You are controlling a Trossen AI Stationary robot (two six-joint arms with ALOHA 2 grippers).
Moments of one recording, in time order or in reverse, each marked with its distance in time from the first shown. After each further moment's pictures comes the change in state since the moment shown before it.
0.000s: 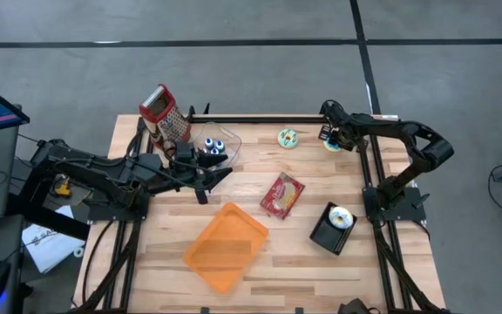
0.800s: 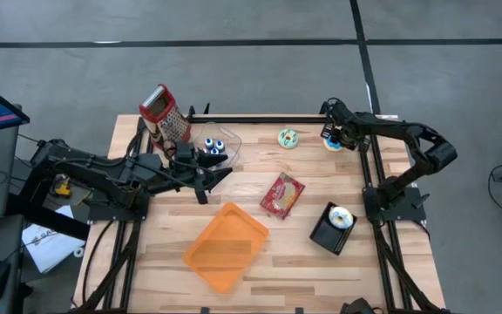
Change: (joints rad) left arm 0.000 0.000 0.000 0.000 0.000 0.000; right arm -0.028 -0.039 0.000 -0.021 -0.007 -0.003
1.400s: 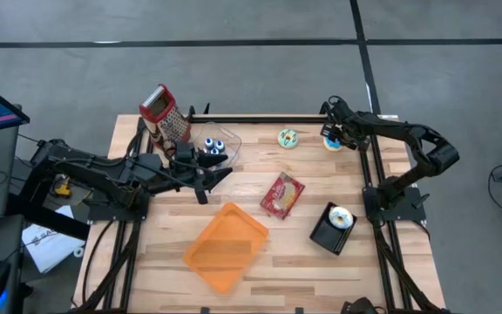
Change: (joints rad) left arm 0.000 0.000 0.000 0.000 0.001 0.000; right arm -0.009 -0.026 0.000 0.020 -0.015 0.001
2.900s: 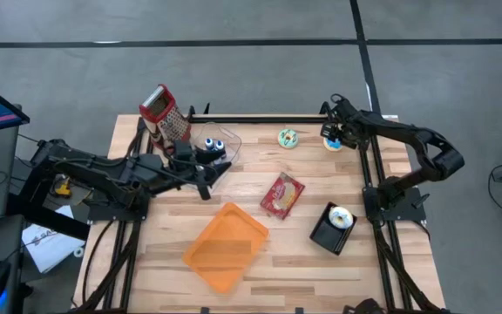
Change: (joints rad) left arm 0.000 0.003 0.000 -0.008 -0.097 -0.004; right arm -0.013 -0.061 0.000 -0.021 -0.093 -0.093
